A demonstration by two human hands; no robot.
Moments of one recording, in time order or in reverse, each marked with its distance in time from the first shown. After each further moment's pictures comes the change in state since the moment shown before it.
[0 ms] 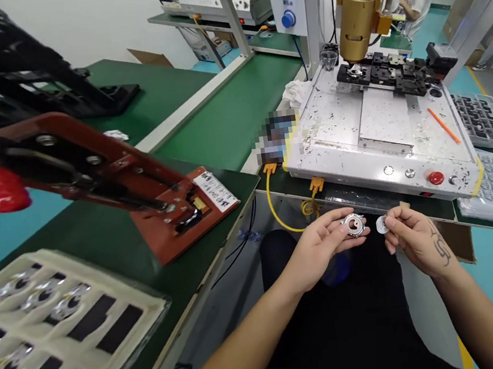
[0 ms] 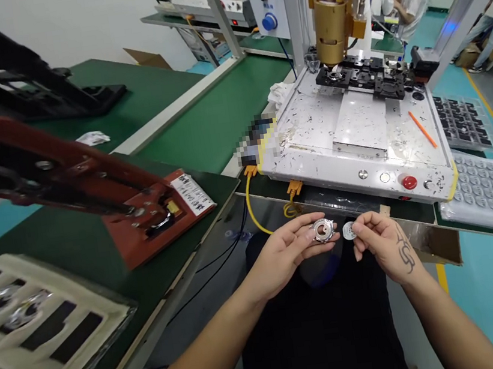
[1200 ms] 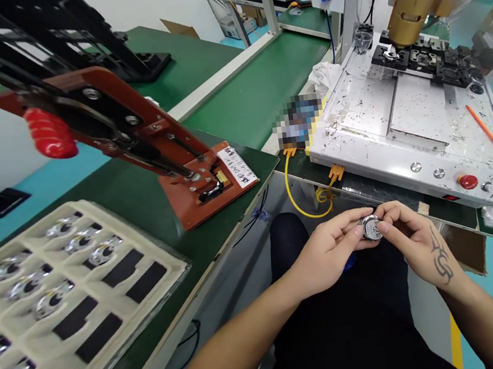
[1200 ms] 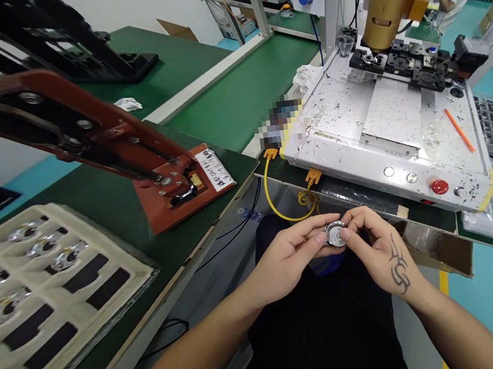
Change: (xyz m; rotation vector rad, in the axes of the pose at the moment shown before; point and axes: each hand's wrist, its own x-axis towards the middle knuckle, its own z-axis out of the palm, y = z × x) left_hand -0.024 0.007 0.004 0.064 -0.020 0.087; right_hand 0.001 -0.017 0.041 -0.568 -0.140 -0.221
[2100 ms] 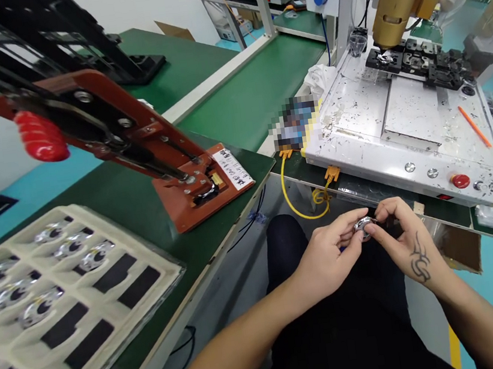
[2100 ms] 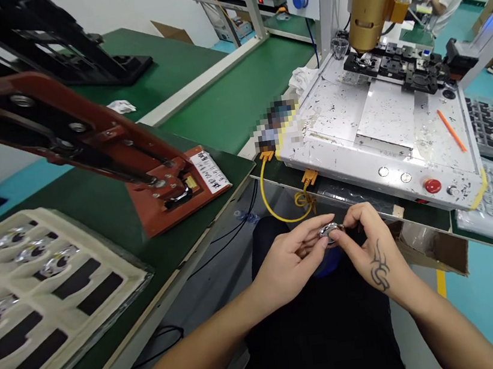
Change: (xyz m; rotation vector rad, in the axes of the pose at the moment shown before) left_hand -0.003 -0.012 0.001 0.518 0.096 0.211; right_hand 0.003 0.010 0.006 -0.308 0.151 -0.225
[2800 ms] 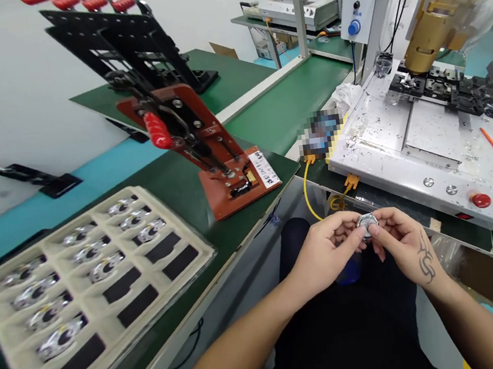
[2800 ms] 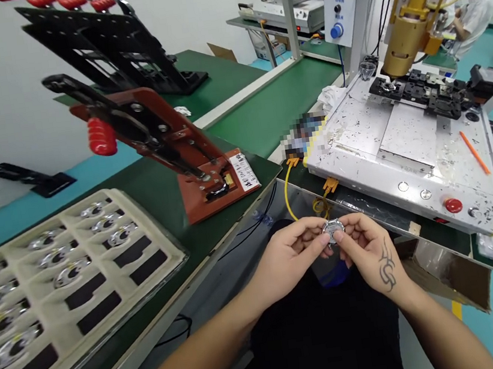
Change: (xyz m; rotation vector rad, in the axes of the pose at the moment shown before) left_hand -0.004 0.020 -0.019 -0.123 0.139 -0.050; right_hand 0.012 -0.011 0.027 0.590 -0.159 0.299
